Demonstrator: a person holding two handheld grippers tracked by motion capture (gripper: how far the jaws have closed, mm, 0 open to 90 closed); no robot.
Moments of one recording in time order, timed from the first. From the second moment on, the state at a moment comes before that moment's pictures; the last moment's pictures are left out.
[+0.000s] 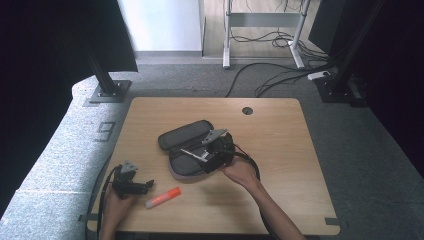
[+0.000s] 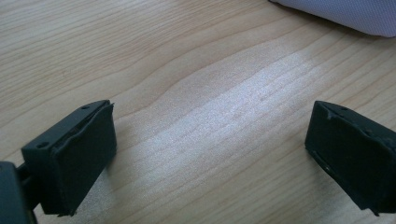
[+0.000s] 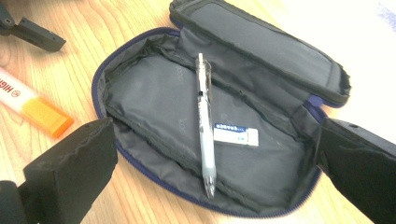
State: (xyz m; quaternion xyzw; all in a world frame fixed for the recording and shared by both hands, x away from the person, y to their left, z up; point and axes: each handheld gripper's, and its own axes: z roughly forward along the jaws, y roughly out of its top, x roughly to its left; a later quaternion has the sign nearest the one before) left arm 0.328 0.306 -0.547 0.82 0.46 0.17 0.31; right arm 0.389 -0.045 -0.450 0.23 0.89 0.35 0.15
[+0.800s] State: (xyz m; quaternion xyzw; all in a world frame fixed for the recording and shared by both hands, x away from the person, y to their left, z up) left arm 0.328 0.306 -0.547 0.82 0.46 0.17 0.31; right arm 0.359 -0.129 -0.467 0.30 0.86 0.36 0.18
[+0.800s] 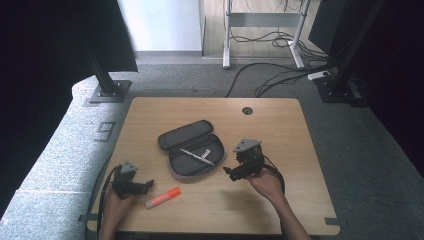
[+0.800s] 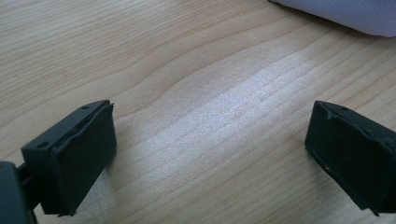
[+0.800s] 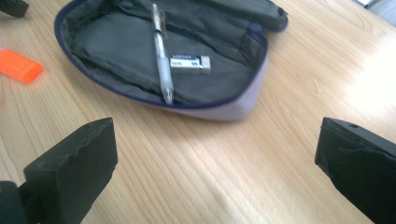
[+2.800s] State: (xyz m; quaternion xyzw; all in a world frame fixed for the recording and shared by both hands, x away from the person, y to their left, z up) left arm 0.309 0.302 -0.525 0.83 0.42 0.14 0.35; right arm 0.338 -0.195 -0.556 0.39 0.83 0.35 0.16
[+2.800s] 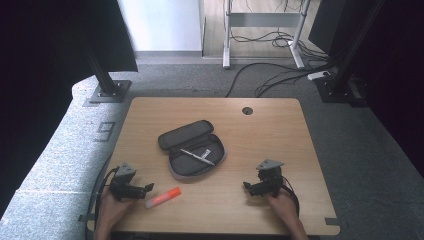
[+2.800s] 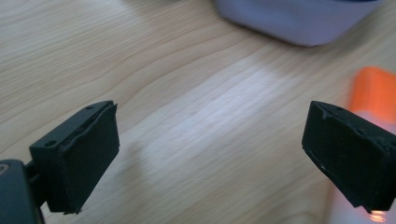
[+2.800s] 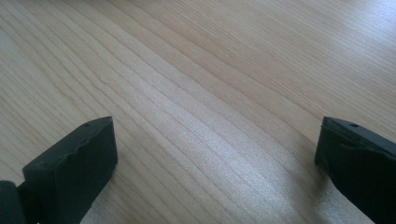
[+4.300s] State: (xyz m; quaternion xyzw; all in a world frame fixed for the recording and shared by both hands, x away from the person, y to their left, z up) left arm 0.294 0.243 -0.534 0.90 0.27 0.08 0.33; right arm 0.338 -0.195 -0.556 0.39 0.83 0.35 0.16
